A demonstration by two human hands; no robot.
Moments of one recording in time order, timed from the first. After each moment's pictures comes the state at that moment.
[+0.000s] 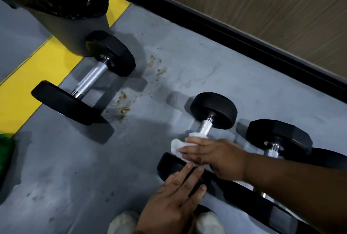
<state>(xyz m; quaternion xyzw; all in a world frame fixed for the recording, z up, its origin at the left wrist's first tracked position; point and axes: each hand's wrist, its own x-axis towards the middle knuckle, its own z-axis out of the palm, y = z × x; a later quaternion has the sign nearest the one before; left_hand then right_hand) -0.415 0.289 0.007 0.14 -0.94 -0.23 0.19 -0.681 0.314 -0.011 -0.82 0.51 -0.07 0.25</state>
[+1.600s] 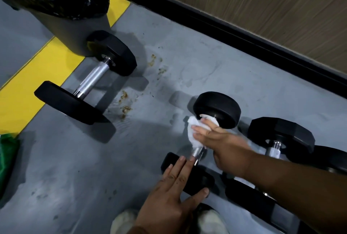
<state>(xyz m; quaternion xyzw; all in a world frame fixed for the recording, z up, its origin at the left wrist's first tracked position) -0.397 0.300 0.012 0.25 -0.91 -0.33 -0.01 -0.683 0.316 -0.005 -0.72 0.65 -0.04 0.23</state>
